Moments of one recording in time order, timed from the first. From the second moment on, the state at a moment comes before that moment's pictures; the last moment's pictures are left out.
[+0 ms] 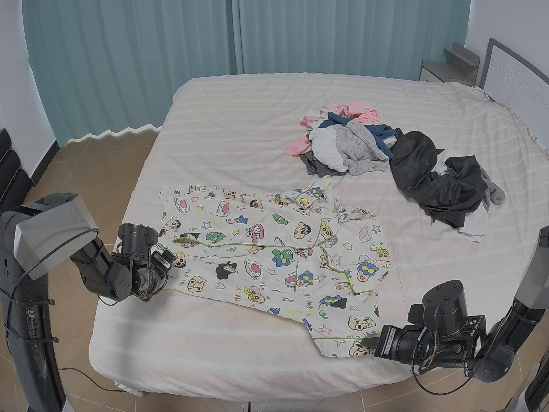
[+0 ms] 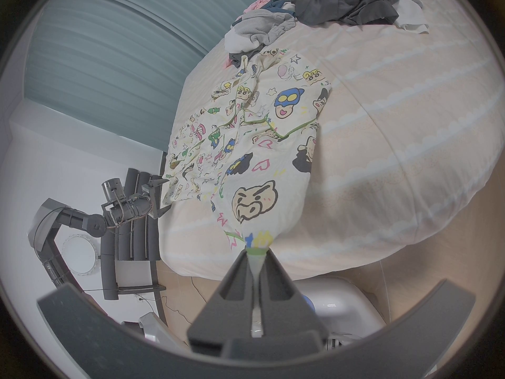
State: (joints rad) left arm -0.12 2.30 -0.91 -0.62 0.15 -1.03; right arm 0.63 1.95 -0.22 -1.03 0.03 0.86
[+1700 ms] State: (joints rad) left arm -0.01 2.12 -0.76 -0.47 0.06 -0.91; right arm 0.62 1.92 -0.17 -1.03 0.02 0.86
